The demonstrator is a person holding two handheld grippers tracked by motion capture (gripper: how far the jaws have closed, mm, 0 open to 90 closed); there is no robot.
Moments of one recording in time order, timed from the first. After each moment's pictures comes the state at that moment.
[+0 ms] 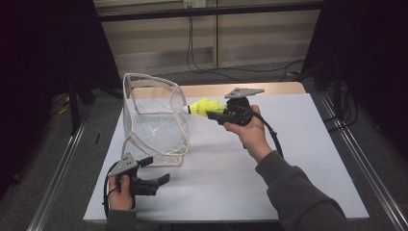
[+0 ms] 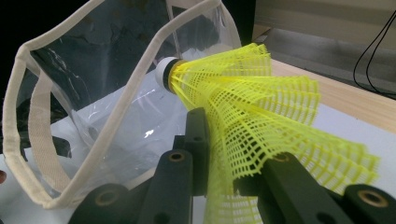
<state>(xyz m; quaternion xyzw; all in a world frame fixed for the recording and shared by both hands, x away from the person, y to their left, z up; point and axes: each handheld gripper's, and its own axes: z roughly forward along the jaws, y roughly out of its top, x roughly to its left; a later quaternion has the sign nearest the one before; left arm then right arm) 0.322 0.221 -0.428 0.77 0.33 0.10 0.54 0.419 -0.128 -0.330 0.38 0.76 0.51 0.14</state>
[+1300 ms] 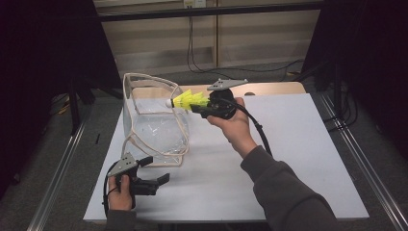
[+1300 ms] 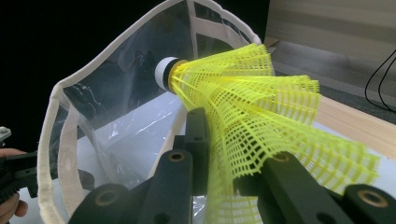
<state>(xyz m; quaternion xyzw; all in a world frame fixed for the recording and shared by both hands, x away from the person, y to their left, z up) 0.322 0.221 -0.427 0.77 0.32 0.10 0.54 0.424 -0.087 -0.302 0.36 0.76 0.53 0.14</state>
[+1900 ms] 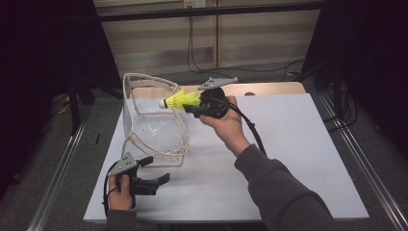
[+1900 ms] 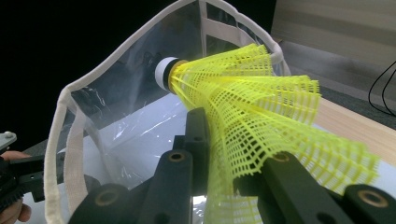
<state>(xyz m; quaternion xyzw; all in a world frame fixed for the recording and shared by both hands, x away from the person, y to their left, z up) 0.323 0.221 -0.428 0.77 0.32 0.10 0.54 0.425 -0.068 -0.296 0.35 0.77 0.52 0.14</state>
